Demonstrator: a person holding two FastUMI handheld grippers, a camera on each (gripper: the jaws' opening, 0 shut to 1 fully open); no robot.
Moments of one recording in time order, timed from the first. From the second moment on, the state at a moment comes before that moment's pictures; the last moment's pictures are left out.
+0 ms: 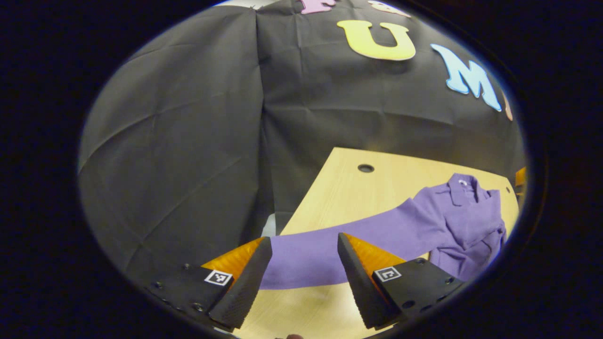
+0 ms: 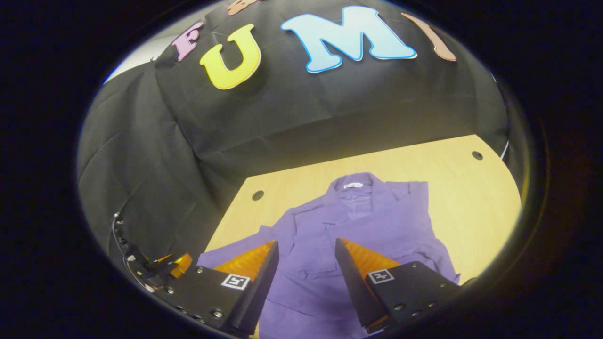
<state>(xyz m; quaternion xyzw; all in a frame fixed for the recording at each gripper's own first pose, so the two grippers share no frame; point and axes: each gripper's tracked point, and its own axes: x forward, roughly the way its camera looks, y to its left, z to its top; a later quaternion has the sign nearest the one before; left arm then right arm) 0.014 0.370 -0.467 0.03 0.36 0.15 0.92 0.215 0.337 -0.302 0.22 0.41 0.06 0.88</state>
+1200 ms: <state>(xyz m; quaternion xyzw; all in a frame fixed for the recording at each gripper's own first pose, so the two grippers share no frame) 0.000 0.371 -0.571 -0.02 0.44 0.19 0.88 0.199 0.288 -0.303 0.22 0.41 0.01 0.89</state>
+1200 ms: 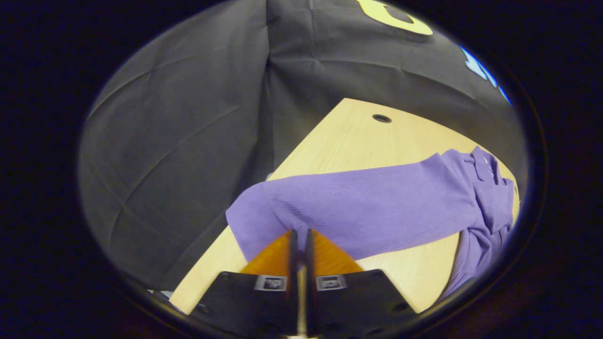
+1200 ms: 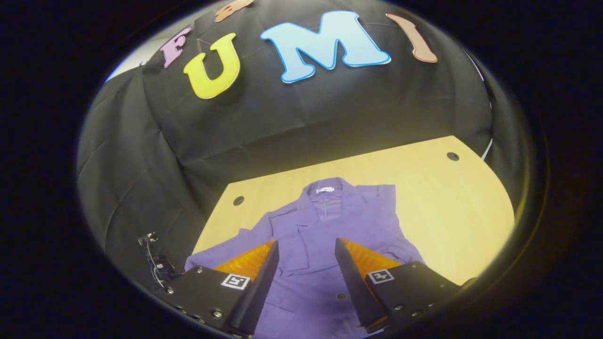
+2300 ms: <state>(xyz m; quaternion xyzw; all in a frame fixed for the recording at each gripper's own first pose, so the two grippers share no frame) 0.124 0.158 -0.455 0.02 0.37 0.01 0.93 0.163 0.218 -0.302 0.25 0.39 -0.04 0.89</state>
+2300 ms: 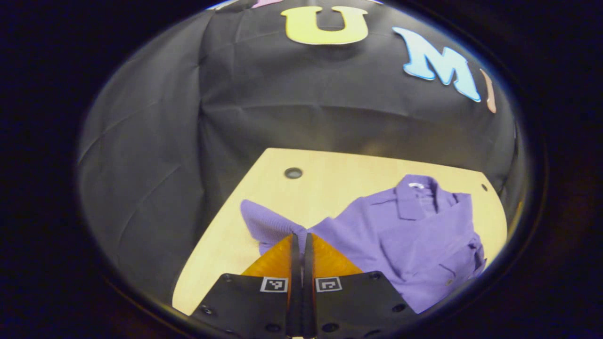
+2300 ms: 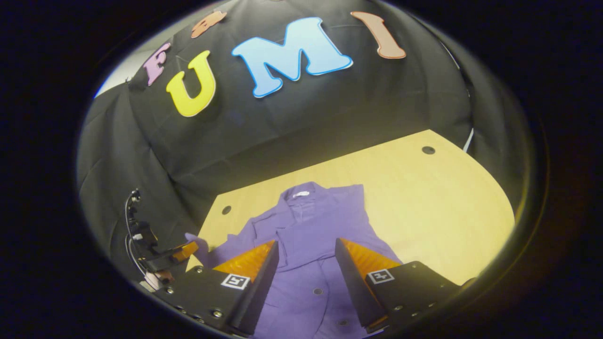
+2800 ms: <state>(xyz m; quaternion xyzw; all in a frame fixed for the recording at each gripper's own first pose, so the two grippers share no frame) 0.155 -0.060 -0.439 0.05 0.35 -0.15 0.92 0.113 0.138 -0.303 0.28 0.37 -0.12 0.88</state>
